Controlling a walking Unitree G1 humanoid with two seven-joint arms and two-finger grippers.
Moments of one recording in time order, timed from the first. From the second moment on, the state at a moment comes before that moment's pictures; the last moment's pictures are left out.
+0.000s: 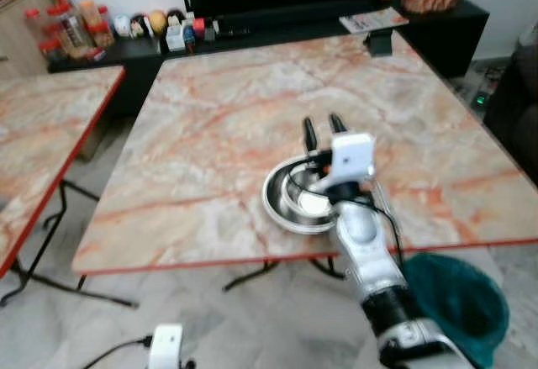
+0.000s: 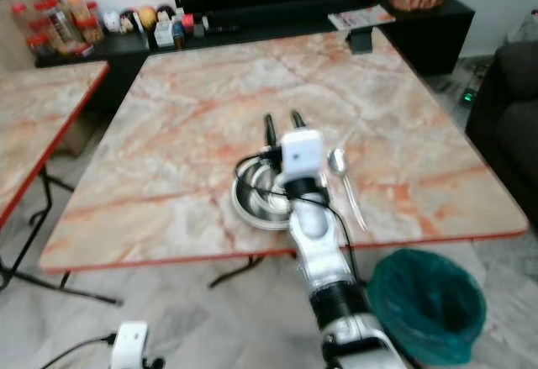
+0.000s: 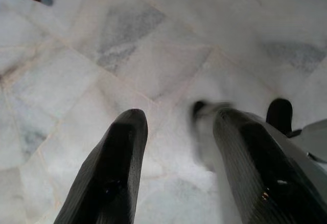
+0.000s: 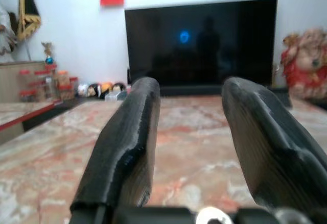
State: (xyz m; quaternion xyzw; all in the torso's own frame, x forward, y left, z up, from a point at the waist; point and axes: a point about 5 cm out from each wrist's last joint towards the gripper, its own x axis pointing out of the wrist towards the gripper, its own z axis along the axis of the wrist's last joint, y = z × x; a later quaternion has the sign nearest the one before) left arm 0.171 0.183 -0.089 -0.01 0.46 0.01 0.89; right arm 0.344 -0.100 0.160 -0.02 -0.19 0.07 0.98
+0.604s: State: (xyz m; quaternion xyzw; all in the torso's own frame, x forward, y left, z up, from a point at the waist) left arm 0.180 0.184 -0.085 0.00 0.45 -0.01 0.89; right arm 0.341 -0.095 0.155 -0.01 -0.19 0.07 0.98
